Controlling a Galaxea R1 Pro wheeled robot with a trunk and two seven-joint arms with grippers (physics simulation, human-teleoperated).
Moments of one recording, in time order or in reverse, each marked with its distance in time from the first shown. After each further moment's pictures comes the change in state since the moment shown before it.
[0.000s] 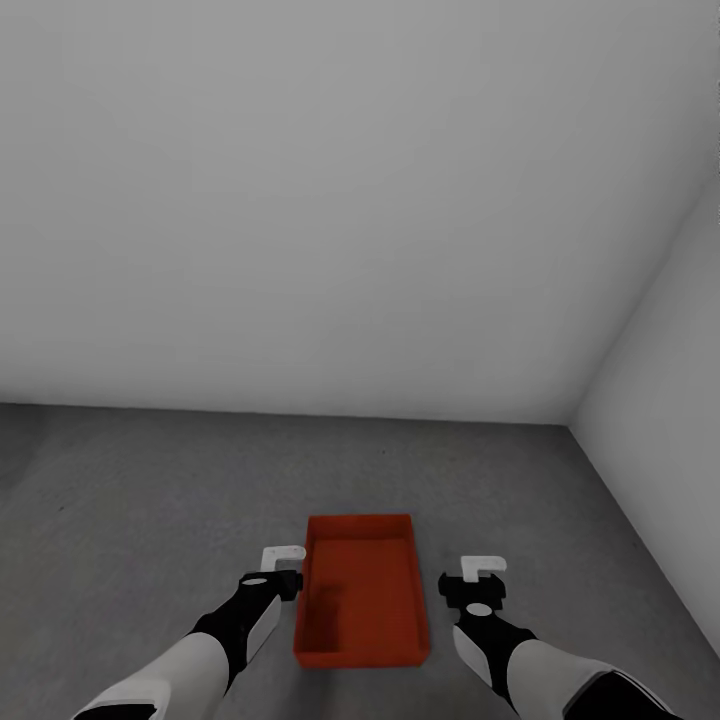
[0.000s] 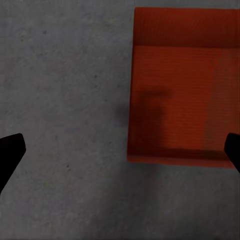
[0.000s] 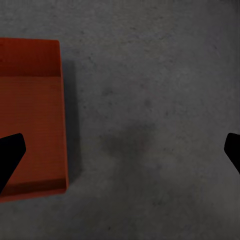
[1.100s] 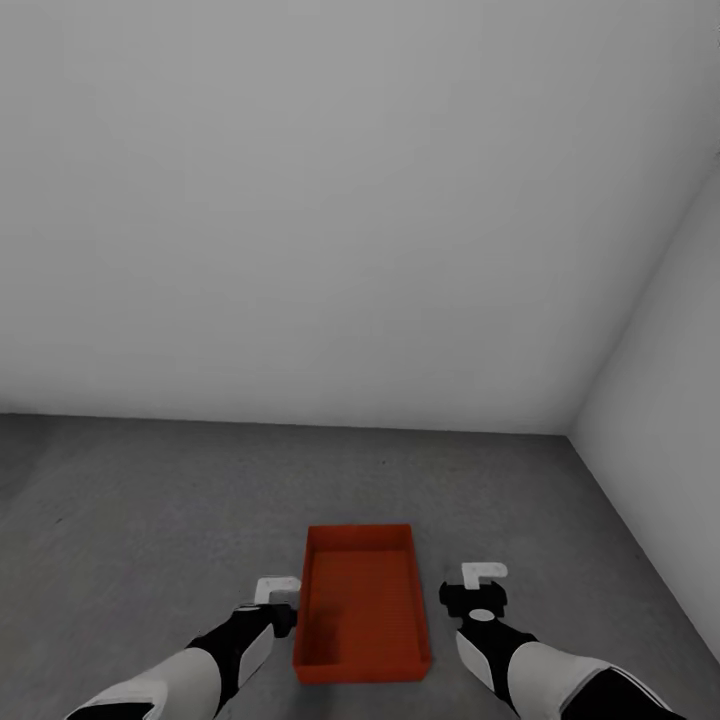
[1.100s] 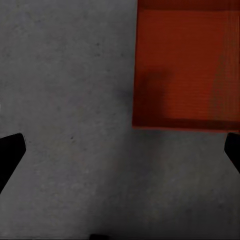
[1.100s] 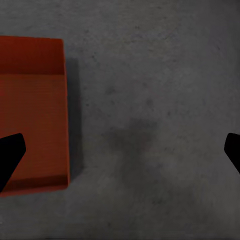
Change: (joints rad) left arm 0.000 0.022 -0.001 0.152 0.013 -0.020 -0.012; right arm -0.007 0.004 0.002 0.052 0.000 0.005 0.039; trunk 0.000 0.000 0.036
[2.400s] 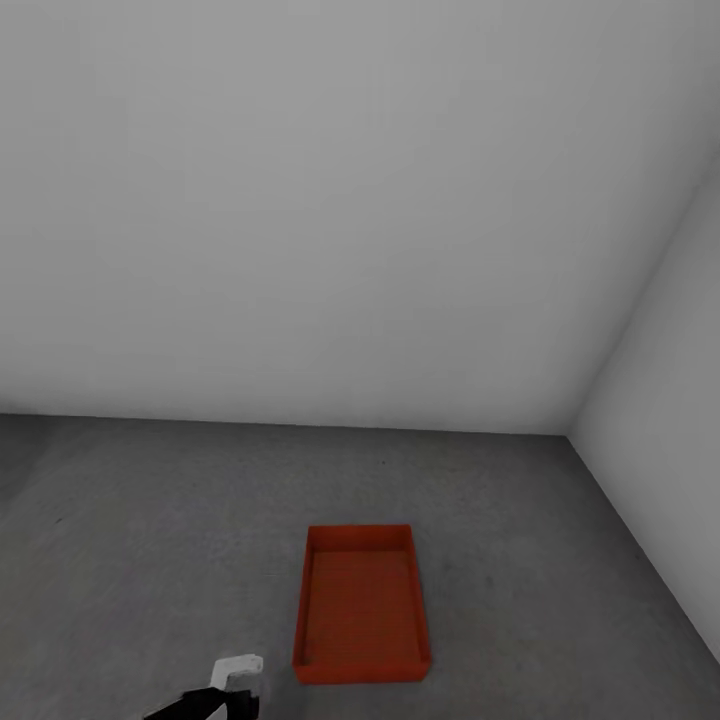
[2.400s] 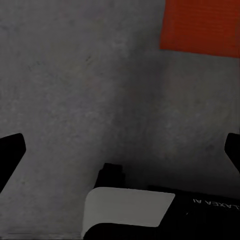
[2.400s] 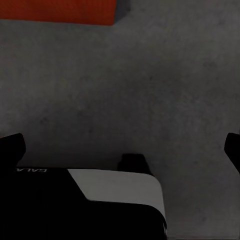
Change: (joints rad) left arm 0.124 0.102 0.006 0.101 0.080 -0.015 -0.075; right arm 0.359 0.028 0.002 0.013 -0.003 0.007 0.134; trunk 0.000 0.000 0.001
